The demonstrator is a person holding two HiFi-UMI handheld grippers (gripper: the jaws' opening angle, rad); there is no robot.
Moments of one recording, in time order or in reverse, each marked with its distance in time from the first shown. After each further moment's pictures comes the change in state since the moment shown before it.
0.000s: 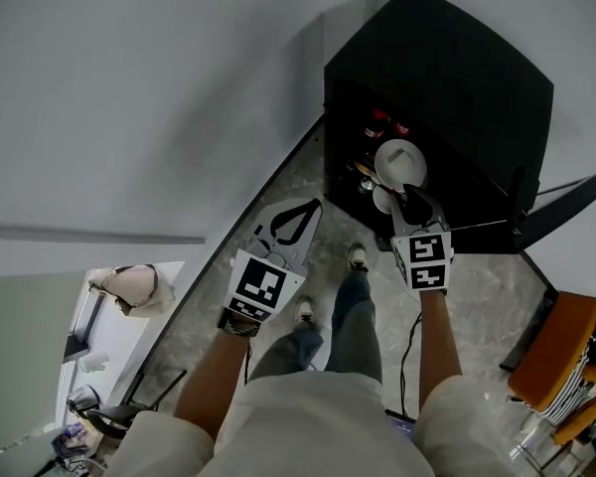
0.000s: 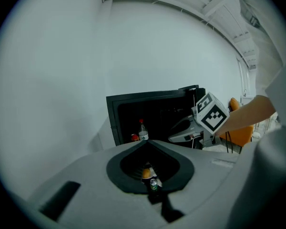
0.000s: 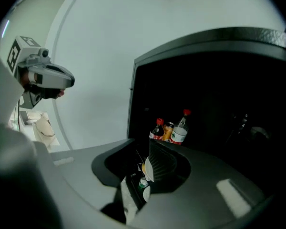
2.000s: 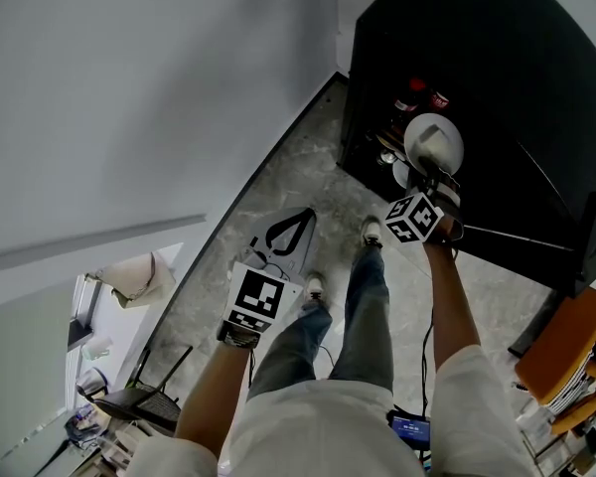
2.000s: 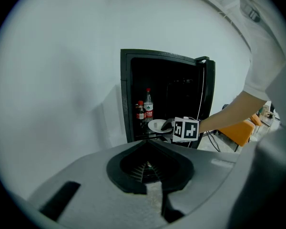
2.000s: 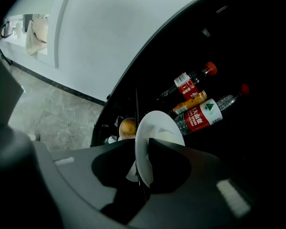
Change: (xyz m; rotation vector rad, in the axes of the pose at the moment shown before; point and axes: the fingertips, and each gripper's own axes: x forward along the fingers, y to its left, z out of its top) left arm 0.016 0.020 -0.132 -0.127 0.190 0.008; right arm 0.156 -0.023 -0.154 -0.624 0.422 -0.185
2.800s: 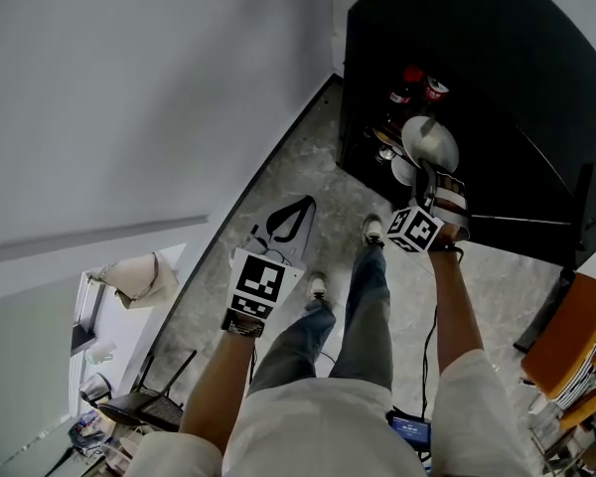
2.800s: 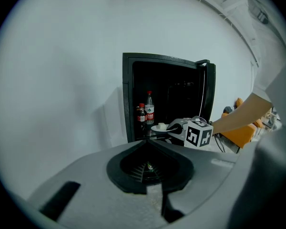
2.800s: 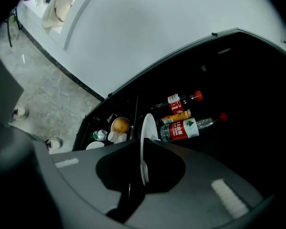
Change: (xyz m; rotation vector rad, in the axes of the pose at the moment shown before) left arm -0.004 0.001 0.004 -0.014 -0.030 0.014; right arm -0.043 -0.008 0.001 -0.207 -0.062 -0.167
